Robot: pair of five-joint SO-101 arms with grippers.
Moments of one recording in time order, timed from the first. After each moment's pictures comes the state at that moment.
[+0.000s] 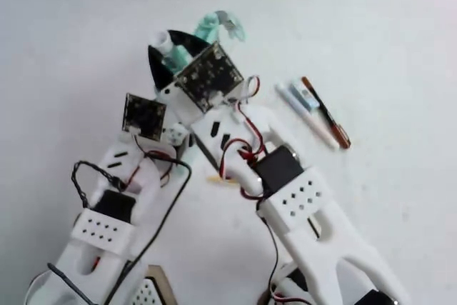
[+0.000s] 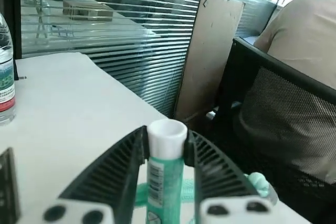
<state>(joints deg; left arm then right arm) 12.2 -57.3 76.7 7.9 -1.1 -39.3 -34.4 26.6 21.4 16.0</state>
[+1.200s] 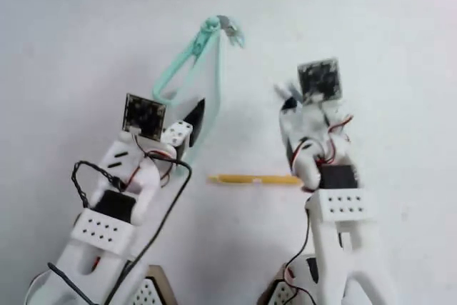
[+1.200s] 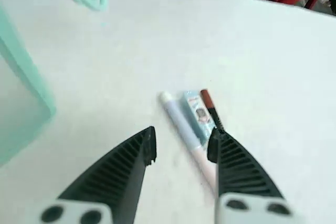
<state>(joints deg) 12.2 -57.3 76.7 7.9 -1.1 -6.2 -43.5 61.0 25.3 11.9</state>
